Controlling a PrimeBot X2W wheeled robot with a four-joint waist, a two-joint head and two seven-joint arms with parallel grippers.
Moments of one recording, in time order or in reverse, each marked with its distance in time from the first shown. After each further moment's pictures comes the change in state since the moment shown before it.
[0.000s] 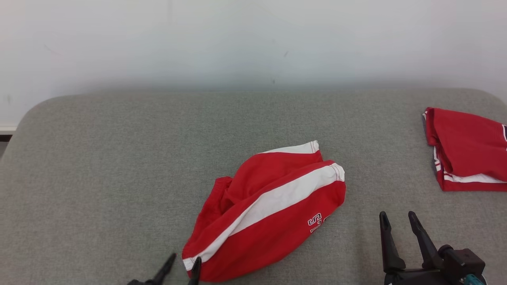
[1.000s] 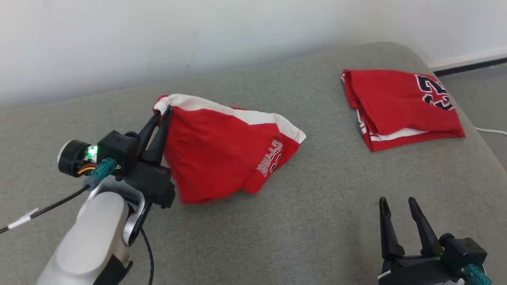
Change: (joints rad) left arm -0.622 0.025 0.017 0.212 0.119 -0.074 0.006; right arm -0.044 0.014 -0.008 -0.011 0.001 0.000 -0.009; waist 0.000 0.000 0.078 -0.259
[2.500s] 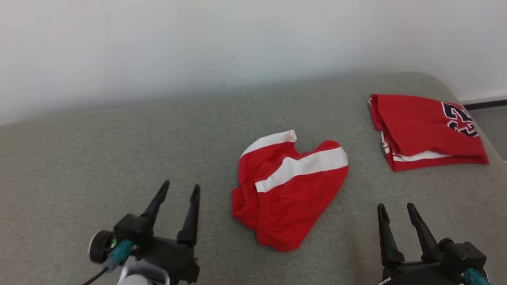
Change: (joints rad) left arm 0.444 -0.126 0.164 -0.279 0.020 0.045 0.053; right arm 0.057 -0.003 0.003 -0.070 -0.026 0.000 0.052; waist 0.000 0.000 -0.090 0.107
